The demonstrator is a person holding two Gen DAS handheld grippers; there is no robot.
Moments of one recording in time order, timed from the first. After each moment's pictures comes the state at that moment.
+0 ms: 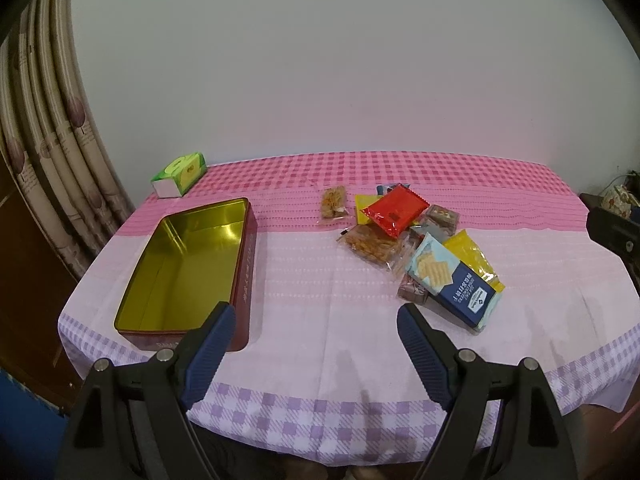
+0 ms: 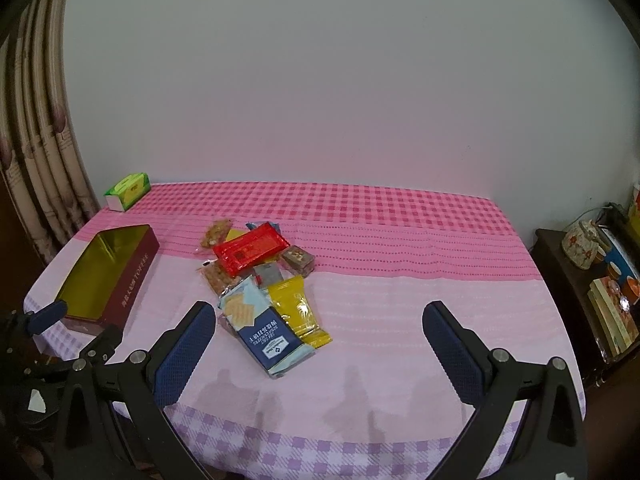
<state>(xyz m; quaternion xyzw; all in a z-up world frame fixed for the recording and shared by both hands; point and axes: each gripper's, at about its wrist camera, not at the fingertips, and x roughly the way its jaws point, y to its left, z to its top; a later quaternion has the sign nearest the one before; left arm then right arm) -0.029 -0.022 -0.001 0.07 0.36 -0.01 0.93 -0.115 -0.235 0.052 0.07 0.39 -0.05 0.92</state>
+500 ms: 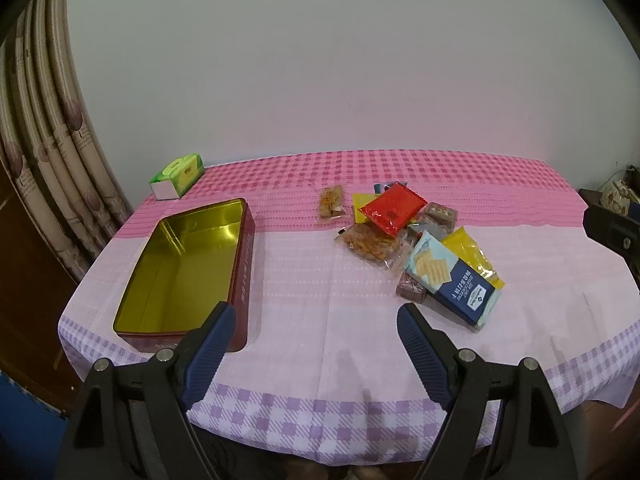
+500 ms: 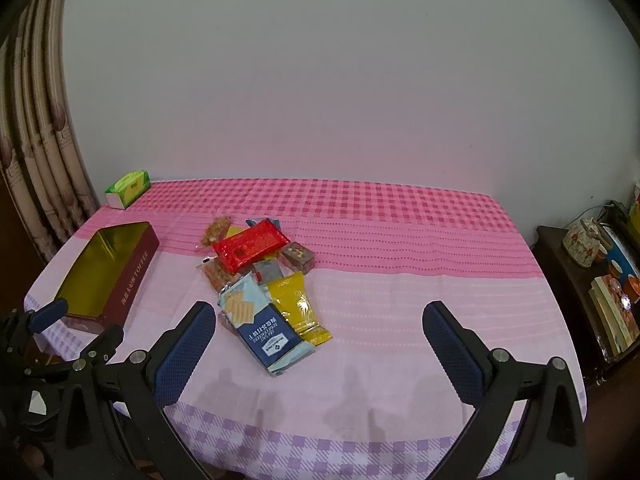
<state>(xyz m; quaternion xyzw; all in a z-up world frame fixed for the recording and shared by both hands) -0.032 -0.027 -0.007 0.07 0.36 -0.01 0.93 -0.113 -0.237 0.052 0.07 0.39 -0.05 0.92</state>
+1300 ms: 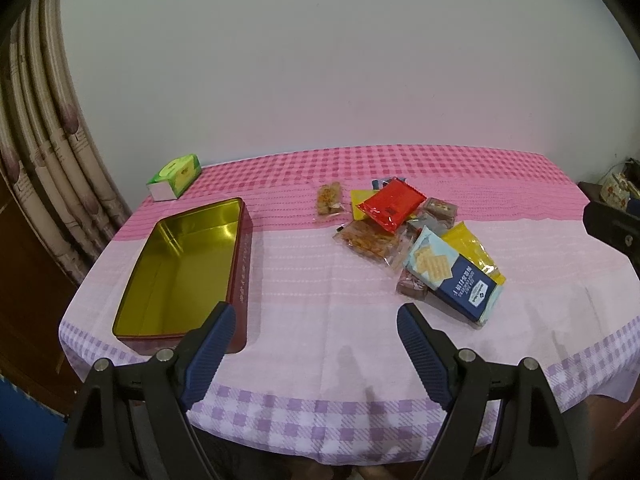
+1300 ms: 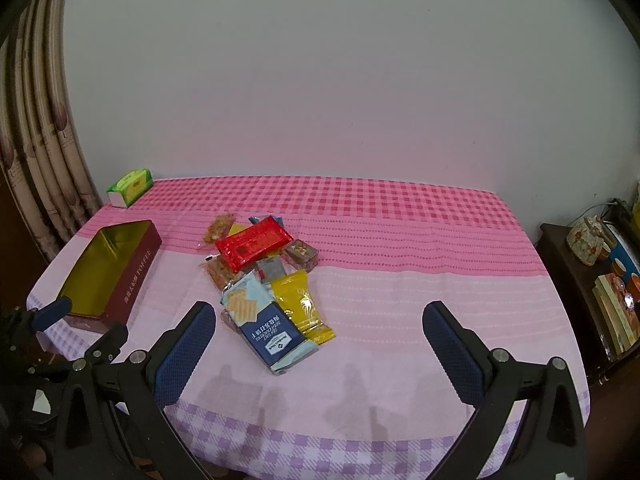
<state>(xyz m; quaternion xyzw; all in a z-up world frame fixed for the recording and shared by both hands) -0.030 -0.028 -0.010 0.08 0.36 -0.01 0.93 -0.113 -0.236 0.050 0.07 0.40 -0.04 0.91</state>
